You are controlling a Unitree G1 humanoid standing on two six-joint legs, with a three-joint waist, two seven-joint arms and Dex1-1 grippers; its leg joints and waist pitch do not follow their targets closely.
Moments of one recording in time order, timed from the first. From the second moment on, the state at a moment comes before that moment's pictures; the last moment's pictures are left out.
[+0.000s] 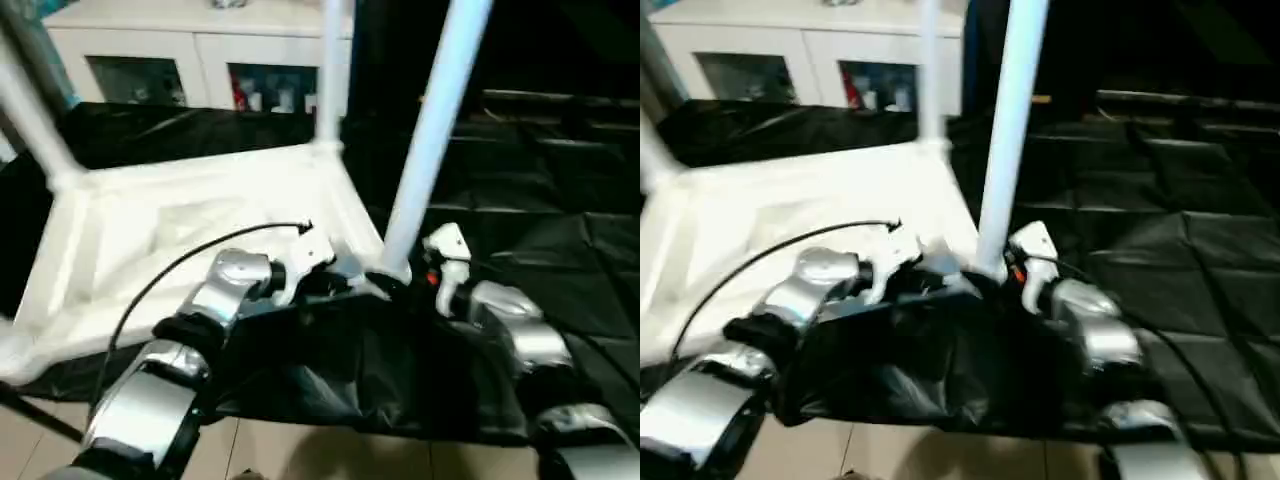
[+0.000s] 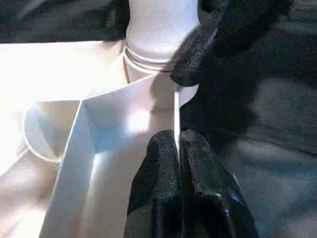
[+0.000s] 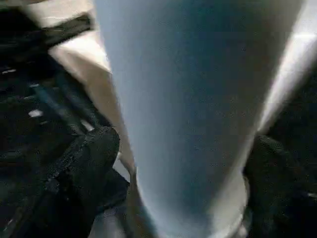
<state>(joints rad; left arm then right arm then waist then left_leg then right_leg) -0.75 0.19 -0.23 0.95 0.10 -0.14 -1.16 -0.51 -0.30 0.05 0.70 0.17 0.02 1.03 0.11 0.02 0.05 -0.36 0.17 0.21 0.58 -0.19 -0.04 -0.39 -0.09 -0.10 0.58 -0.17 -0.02</state>
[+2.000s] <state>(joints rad) -0.72 0.25 -0.24 0.89 0.05 -0.10 -1.31 -0.47 -0.35 0.09 0.60 0.19 0.07 1.12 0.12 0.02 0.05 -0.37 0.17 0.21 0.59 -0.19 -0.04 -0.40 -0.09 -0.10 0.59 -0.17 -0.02</state>
